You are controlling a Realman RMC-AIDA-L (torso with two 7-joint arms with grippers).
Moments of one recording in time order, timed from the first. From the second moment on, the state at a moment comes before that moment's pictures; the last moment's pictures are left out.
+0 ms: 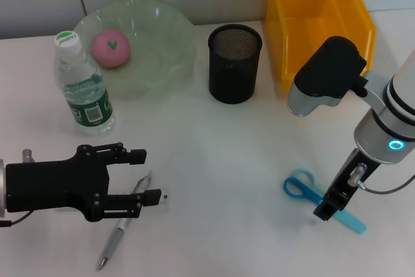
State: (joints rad) left arm -0.39 -2.06 0.99 0.83 1.87 1.65 -1.39; right arm 0.58 2.08 -1.54 -1.32 -2.69 -1.68 2.65
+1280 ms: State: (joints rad) left arm -0.41 -2.06 0.98 0.83 1.87 1.65 -1.39; right arm 0.59 2.08 -1.54 -1.28 -2.69 -1.65 2.65
